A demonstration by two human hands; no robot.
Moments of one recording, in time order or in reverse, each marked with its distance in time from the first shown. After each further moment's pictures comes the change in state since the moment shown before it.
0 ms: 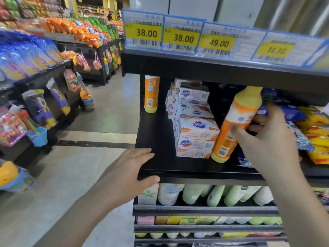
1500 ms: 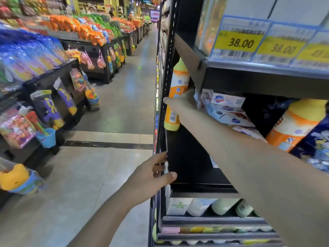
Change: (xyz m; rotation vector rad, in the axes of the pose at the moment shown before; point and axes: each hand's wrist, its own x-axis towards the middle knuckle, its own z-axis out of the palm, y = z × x) left_hand 0.030 -0.083 0.005 -0.739 -0.121 -0.156; right_hand 0.067 -0.142 0.255 0.231 -0.354 0.270
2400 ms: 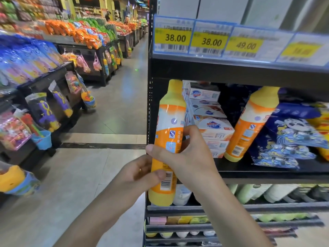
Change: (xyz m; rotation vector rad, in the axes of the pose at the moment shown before) left_hand -0.071 0.059 0.032 -0.379 -0.073 0.013; right_hand -0.183 0.077 -0.116 0.135 -0.208 -0.141
